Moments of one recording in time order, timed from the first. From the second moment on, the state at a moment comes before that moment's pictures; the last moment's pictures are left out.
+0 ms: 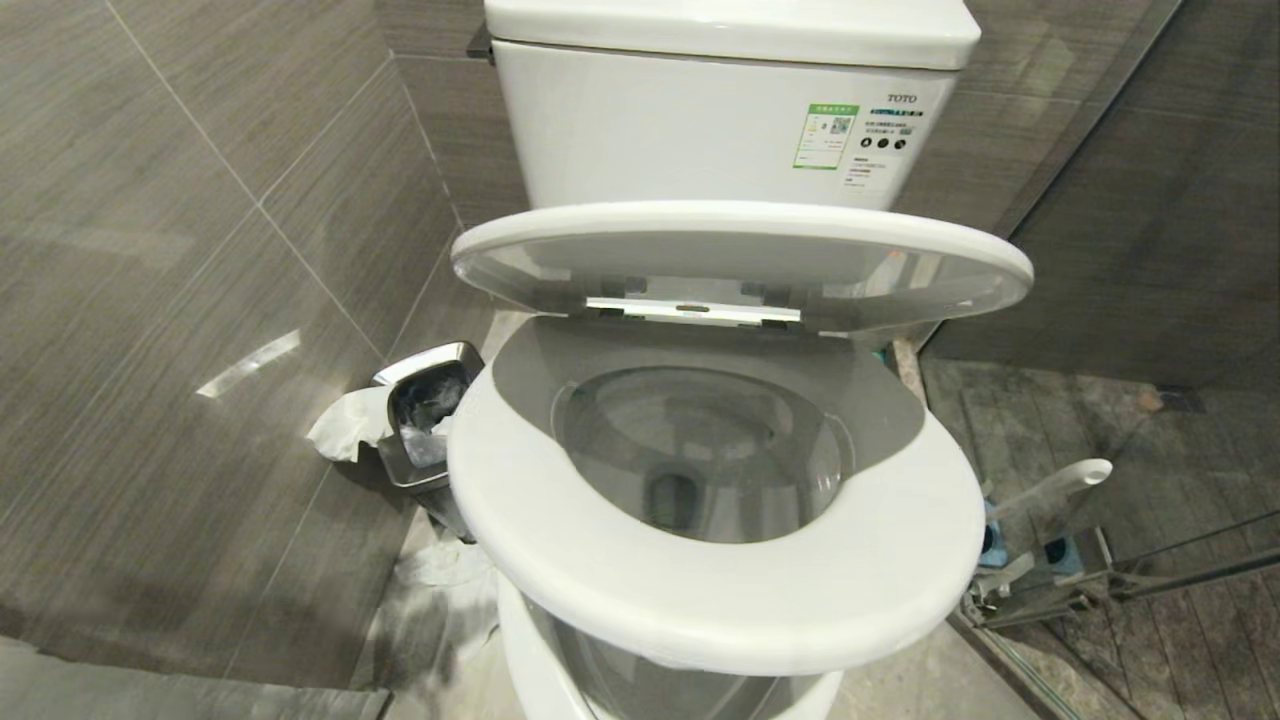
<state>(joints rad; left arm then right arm) -0.17 1.29 -1.83 0.22 -1.04 -0.79 0.01 0.00 -0.01 0.01 0.00 -0.03</state>
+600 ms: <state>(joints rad) -0.49 1.41 -1.82 0.61 -0.23 0.17 0.01 0.00 -0.01 0.01 0.00 -0.03</state>
